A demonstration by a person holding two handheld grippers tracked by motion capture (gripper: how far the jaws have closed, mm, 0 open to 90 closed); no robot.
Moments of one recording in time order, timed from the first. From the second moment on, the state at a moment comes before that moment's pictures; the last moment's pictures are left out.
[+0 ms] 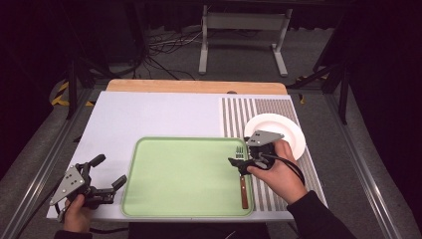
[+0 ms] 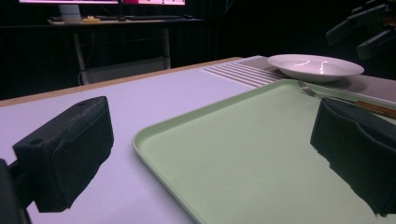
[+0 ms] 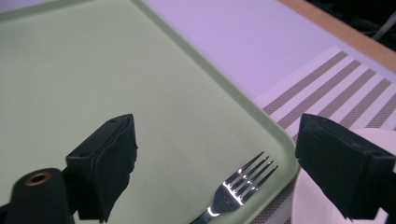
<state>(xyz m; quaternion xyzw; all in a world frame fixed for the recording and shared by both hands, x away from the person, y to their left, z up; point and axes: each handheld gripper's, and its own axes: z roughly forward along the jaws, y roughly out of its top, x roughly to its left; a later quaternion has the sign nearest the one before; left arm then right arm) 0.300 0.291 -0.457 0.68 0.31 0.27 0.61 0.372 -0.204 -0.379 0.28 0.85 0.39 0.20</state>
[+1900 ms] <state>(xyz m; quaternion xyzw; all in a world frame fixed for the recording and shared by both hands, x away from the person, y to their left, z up) 0.299 0.290 -0.457 0.68 0.30 0.27 0.61 0.318 -0.300 -0.452 0.24 0.70 0.61 0.28</state>
